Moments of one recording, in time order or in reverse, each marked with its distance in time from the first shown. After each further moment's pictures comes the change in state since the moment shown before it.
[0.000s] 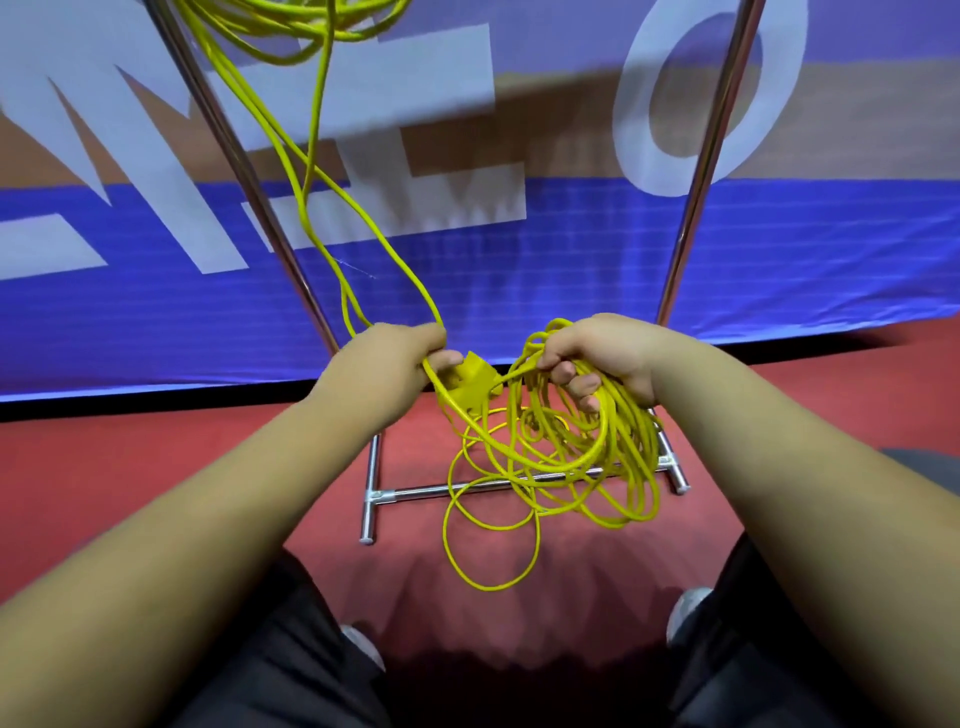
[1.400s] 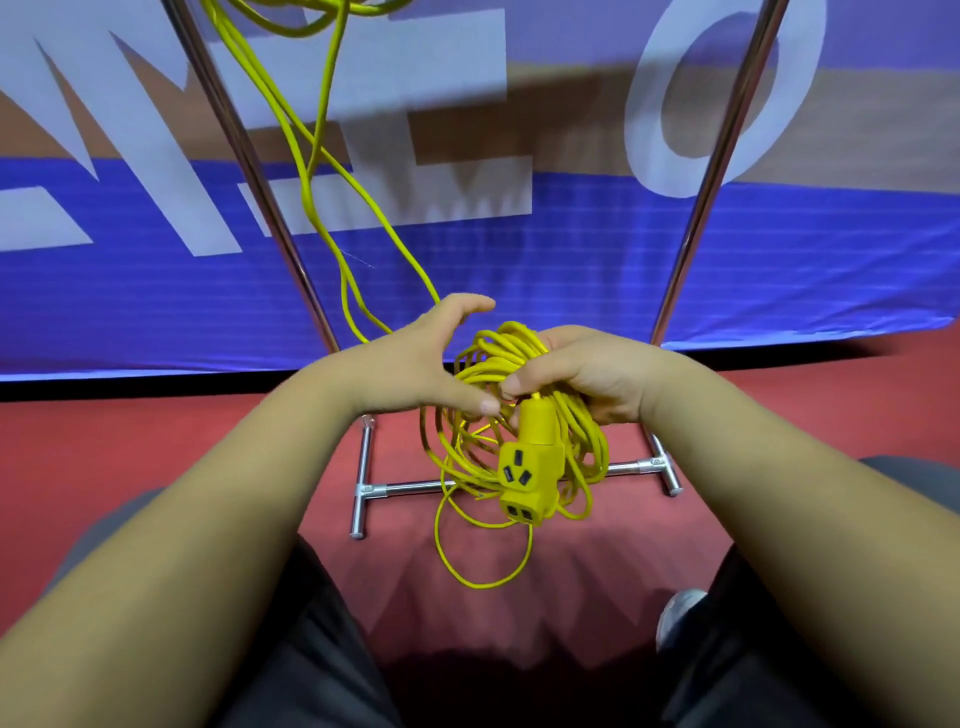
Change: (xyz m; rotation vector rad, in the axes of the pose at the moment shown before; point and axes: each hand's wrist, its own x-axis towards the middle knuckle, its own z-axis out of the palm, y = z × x) left_hand 0.011 0.007 -0.009 -0.613 -0.384 0.056; right_hand -0.017 0.002 0.041 0.082 -0.271 -0.213
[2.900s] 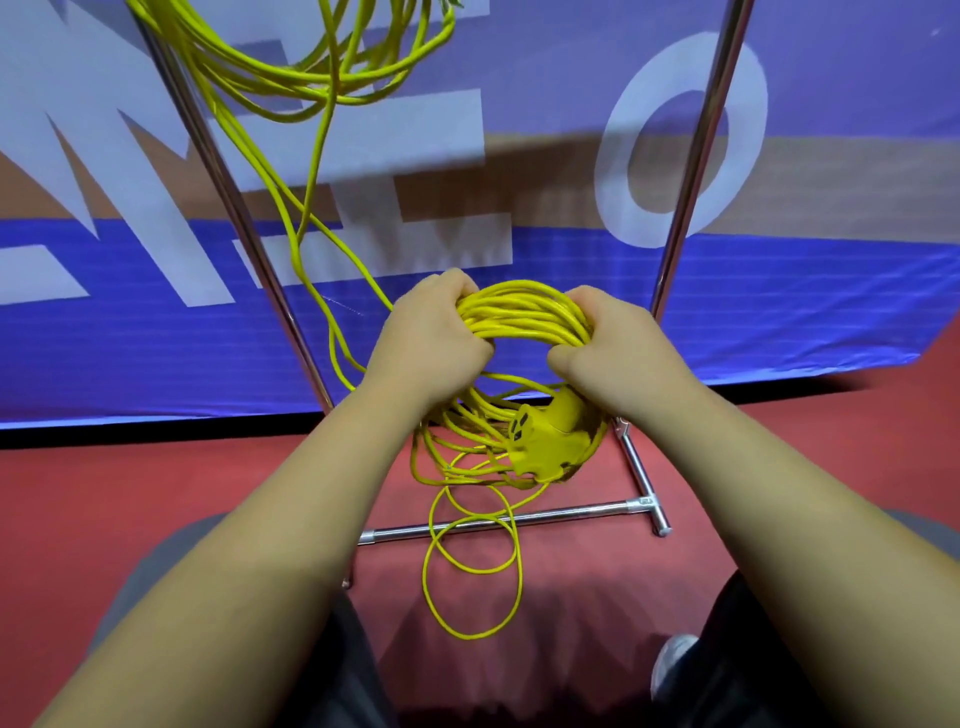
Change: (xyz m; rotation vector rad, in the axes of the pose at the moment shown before) left_hand 0.045 0.065 -0.002 0.211 0.654 -0.063; right_hand -0.038 -0.042 -0.020 -0.895 0.856 -0.353
